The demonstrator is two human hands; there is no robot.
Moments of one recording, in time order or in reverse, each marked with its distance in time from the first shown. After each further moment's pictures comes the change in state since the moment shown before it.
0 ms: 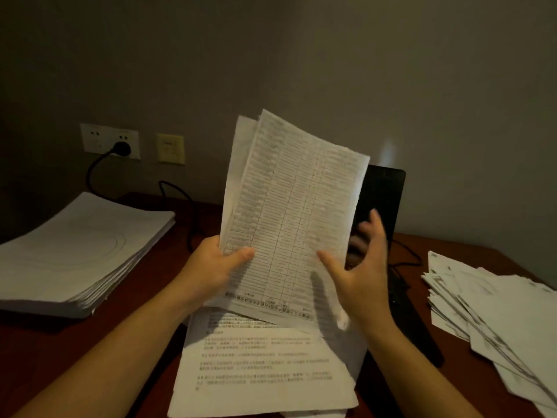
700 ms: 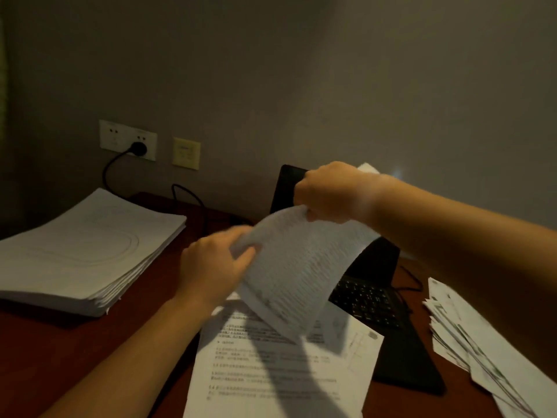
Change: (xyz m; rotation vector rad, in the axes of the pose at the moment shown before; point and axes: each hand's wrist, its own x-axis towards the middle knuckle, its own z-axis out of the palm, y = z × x) left_hand -0.002 0.004 -0.021 0.733 0.428 0.382; right_hand 0.108 -0.173 0.057 -1.625 -0.918 -0.749
